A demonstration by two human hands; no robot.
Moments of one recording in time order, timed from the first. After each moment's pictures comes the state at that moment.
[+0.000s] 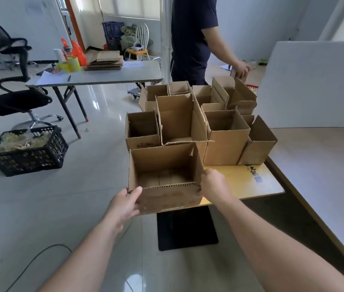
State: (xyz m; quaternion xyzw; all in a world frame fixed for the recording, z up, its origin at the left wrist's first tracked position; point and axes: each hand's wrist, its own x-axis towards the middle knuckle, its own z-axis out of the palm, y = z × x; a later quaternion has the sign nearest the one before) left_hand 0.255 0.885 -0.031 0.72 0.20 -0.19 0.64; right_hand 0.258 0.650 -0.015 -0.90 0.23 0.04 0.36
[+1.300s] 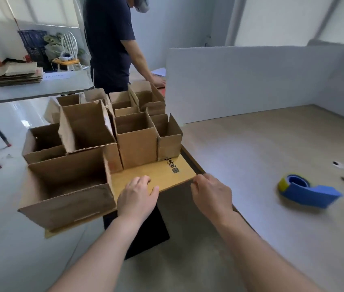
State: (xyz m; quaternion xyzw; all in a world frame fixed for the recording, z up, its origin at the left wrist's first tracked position) left_hand 0.176 0.638 0.006 0.95 -0.19 0.00 0.23; right_hand 0.092 0.473 0.014 -0.97 0.19 -0.15 0.08
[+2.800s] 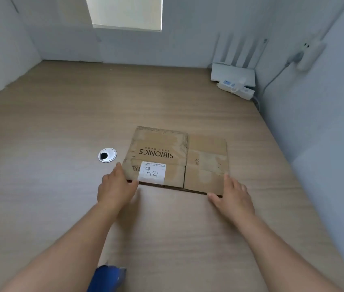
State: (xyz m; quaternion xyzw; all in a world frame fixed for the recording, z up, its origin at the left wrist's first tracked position) left_hand 0.013 -0.124 -0.115 0.77 -0.58 -0.24 0.08; right_hand -0.272 -0.076 -0.116 -0.58 0.80 0.00 0.16
